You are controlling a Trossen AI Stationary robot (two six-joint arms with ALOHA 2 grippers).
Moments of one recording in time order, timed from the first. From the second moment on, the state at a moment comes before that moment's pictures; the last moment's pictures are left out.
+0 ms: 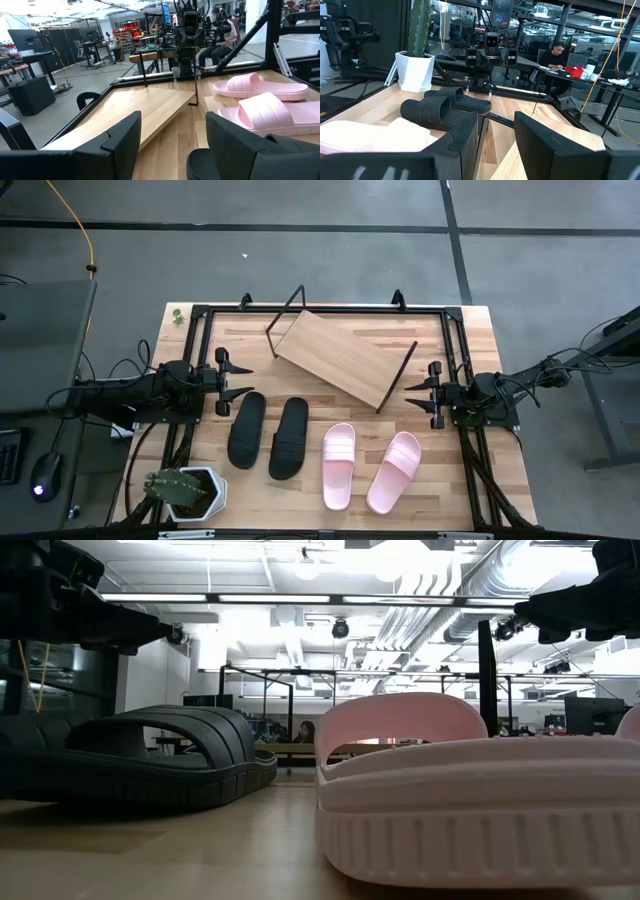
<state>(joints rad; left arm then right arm) 0.20 0.03 0.01 0.01 -0.01 0.17 0.31 0.01 0.01 0.06 0.31 -0.21</state>
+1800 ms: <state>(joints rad) 0.20 0.03 0.01 0.06 -0.05 -0.12 0.31 0.01 0.01 0.06 0.32 -0.13</state>
